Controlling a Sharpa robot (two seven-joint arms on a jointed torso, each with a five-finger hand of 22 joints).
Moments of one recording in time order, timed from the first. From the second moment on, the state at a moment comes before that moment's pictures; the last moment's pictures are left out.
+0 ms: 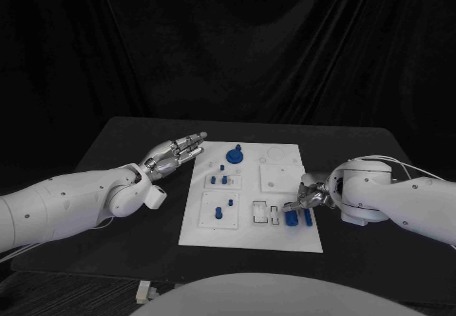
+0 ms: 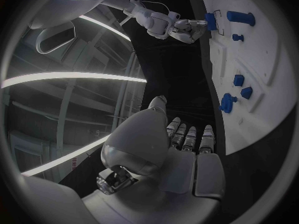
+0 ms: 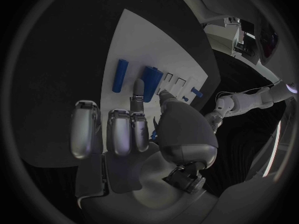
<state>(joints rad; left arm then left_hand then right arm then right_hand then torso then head) 1.05 -0.90 -0.21 1.30 -0.29 0.10 0.68 1.48 0.26 -0.19 0.27 0.50 0.22 0.07 0.03 0.03 0.04 0.04 0.09 0.02 0.00 0.06 0.01 0.00 0.16 0.01 0.16 0.01 0.02 1.20 -0.81 -0.21 1.60 -1.21 0.15 -0.59 0.97 -0.05 0.02 0.27 0.17 1.17 0.01 0.34 0.42 1.47 -0.06 1.57 1.31 1.47 -0.12 1.49 1.31 0.06 1.47 -0.01 1.36 1.31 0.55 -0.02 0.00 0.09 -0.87</state>
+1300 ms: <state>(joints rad) 1.04 -0.90 -0.21 1.30 -0.29 0.11 0.68 1.48 0.26 -0.18 0.27 0.50 0.22 0.07 0.03 0.03 0.04 0.04 0.09 0.02 0.00 0.06 0.01 0.00 0.16 0.01 0.17 0.01 0.02 1.23 -0.83 -0.21 1.66 -0.97 0.01 -0.60 1.10 -0.08 0.08 0.22 0.90 1.00 0.04 0.35 0.57 1.46 -0.04 1.57 1.31 1.46 -0.10 1.46 1.31 0.06 1.47 0.00 1.35 1.31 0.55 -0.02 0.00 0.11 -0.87</state>
